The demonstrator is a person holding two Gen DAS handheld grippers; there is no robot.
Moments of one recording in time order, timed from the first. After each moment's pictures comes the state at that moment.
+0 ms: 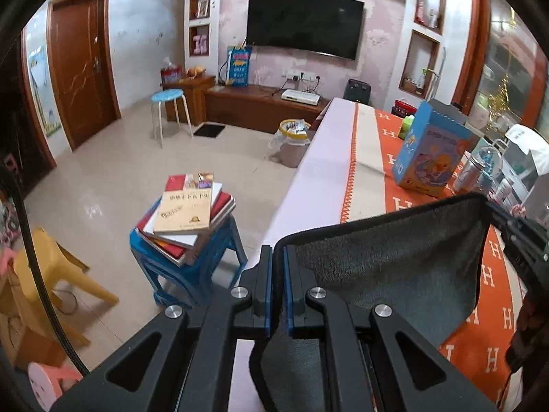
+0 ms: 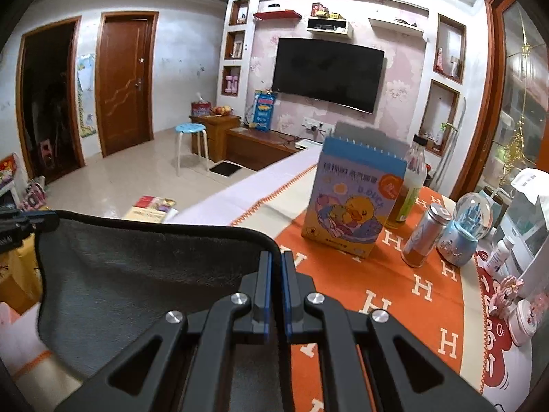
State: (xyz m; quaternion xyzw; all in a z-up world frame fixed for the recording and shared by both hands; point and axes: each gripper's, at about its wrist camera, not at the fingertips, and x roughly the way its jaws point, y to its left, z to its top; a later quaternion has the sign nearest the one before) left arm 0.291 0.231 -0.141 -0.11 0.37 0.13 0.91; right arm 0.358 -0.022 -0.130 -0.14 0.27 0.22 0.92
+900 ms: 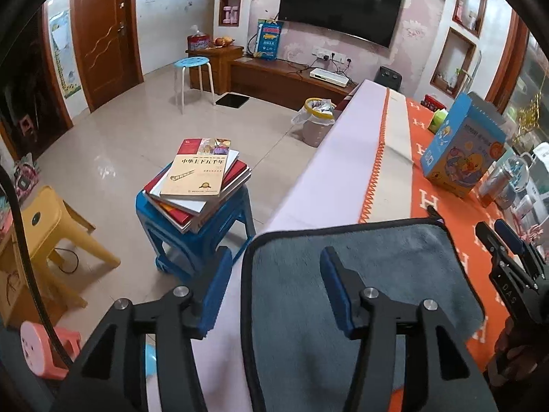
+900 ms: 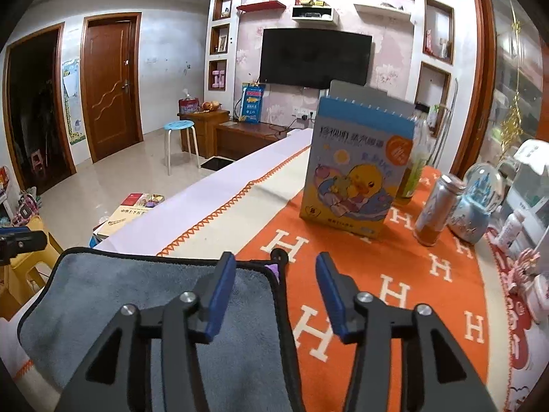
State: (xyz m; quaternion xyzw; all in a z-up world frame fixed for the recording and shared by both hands) left arm 0.297 0.231 -0.174 -0.16 0.41 0.18 0.88; right arm 0.368 -0.021 -0.160 -0.12 0.28 0.21 0.93
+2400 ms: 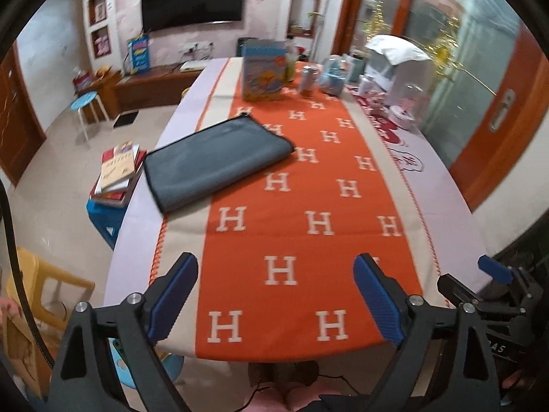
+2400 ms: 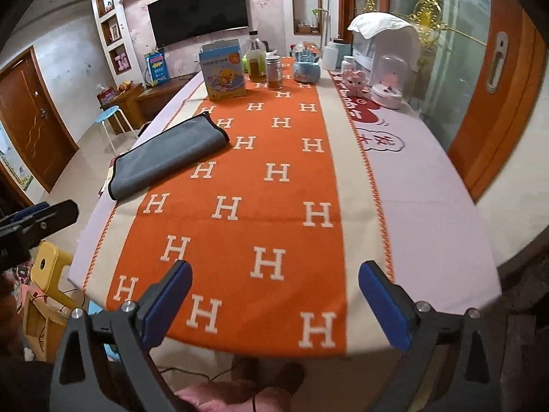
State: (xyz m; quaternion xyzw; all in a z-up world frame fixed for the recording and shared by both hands) left arm 0.032 0.031 -0.046 -0.02 0.45 -0.07 0.89; right arm -0.009 -0.193 -0.058 0.01 0.46 0.00 0.89
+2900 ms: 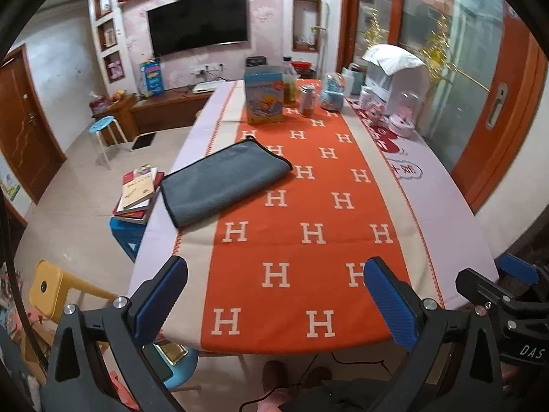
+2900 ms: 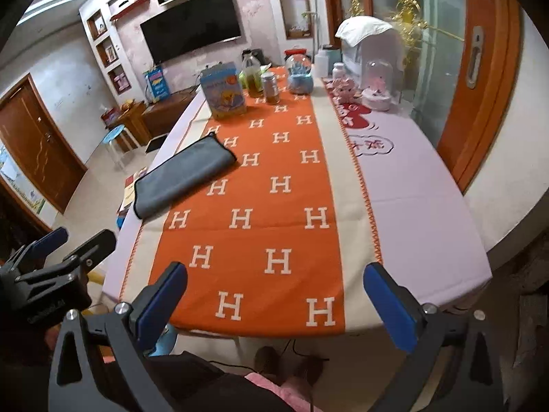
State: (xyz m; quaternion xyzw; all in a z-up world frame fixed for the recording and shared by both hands) left arm -0.004 -0.002 0.000 0.01 0.41 -0.02 0.91; right arm -0.035 -0.201 -0.013 0.07 0.44 0.01 0.90
